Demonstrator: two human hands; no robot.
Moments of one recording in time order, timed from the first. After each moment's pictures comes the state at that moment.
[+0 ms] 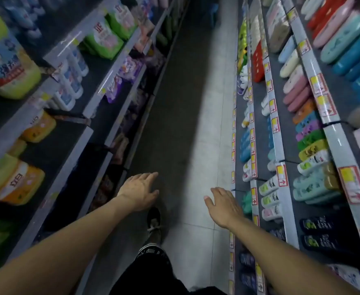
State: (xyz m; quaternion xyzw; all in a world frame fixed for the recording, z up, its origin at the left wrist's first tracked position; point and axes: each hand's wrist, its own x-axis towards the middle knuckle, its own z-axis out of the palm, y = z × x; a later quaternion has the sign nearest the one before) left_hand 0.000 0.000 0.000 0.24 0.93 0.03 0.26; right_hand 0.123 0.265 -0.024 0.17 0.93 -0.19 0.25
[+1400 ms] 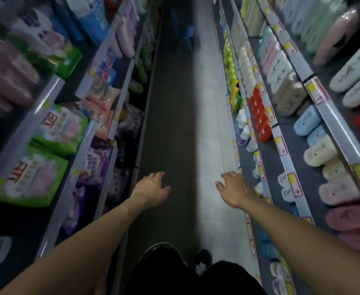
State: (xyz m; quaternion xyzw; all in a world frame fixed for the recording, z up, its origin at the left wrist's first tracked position) left_hand -0.704 0.348 0.021 0.18 0.94 0.07 0.29; right_hand -0.582 0.611 -0.008 0.22 0.93 -0.20 0.21
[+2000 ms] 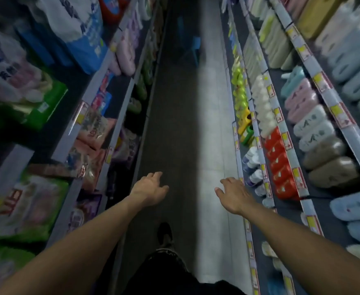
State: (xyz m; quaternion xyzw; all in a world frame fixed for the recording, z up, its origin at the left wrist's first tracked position) left_hand -1.062 0.442 0.002 0.17 0.92 0.11 0.33; right_hand -0.928 0.705 -0.004 0.21 0.94 -0.16 0.23
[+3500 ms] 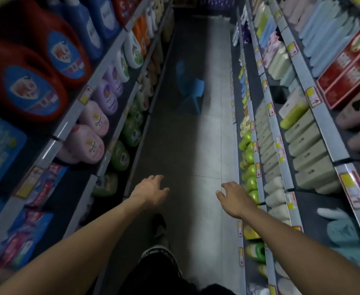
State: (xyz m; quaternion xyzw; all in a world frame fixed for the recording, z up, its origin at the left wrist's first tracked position) left_hand -1.751 0.869 0.011 0.16 0.93 0.12 0.32; right_hand -1.630 1.149 -0.015 0.18 0.94 -0.18 0.22
